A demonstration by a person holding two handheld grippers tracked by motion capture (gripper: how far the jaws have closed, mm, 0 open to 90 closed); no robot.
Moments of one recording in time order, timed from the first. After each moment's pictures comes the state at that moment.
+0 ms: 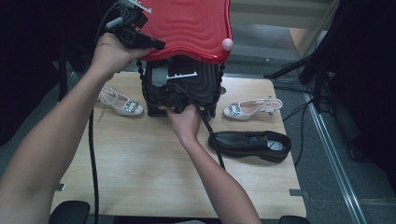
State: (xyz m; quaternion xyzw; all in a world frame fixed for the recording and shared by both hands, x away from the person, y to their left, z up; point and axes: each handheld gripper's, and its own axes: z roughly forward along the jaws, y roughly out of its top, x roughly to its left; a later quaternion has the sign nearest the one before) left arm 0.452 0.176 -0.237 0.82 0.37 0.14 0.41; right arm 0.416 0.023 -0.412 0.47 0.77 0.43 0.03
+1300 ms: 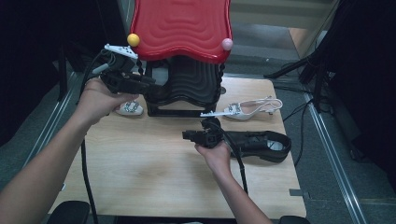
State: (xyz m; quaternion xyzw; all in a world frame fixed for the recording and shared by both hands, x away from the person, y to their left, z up) left arm 0.365 0.195 -0.301 0.83 0.35 0.08 0.43; right arm 0.345 -0.082 -0.473 0.46 0.77 0.45 -0.04
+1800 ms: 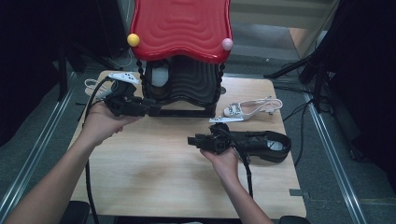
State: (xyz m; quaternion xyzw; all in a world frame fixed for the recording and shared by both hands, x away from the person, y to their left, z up) left arm 0.343 0.195 -0.357 0.83 0.36 0.05 0.42; right arm 0.328 -0.106 -0.473 0.45 0.76 0.46 -0.04
